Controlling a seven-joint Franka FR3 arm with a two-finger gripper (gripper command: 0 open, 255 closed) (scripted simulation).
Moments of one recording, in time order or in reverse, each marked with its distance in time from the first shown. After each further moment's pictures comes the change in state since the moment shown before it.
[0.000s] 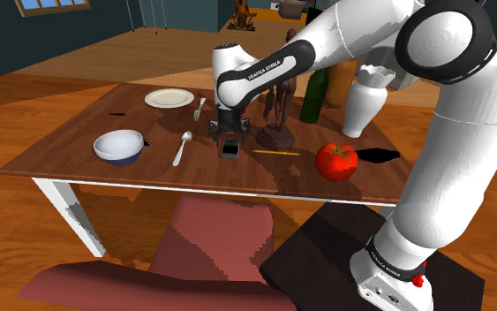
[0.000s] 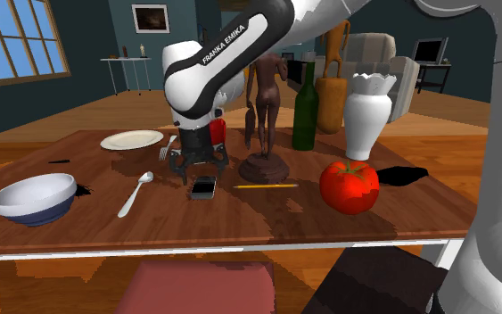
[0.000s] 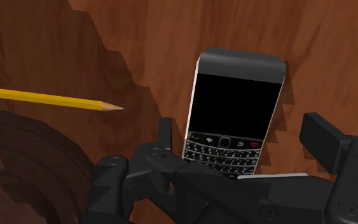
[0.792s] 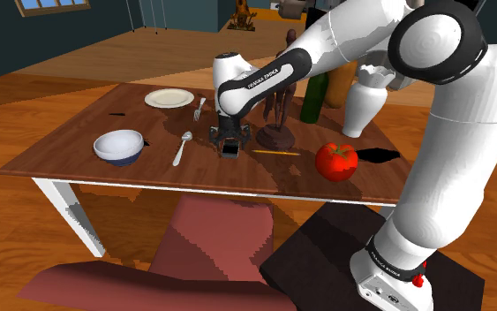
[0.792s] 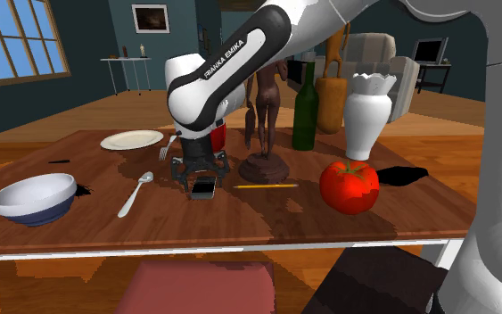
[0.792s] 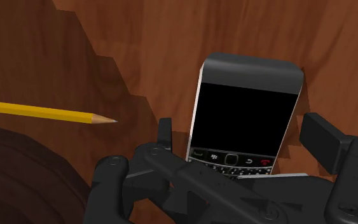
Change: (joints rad) arm 0.002 0.032 -0.007 -0.022 -0.017 0.053 0.012
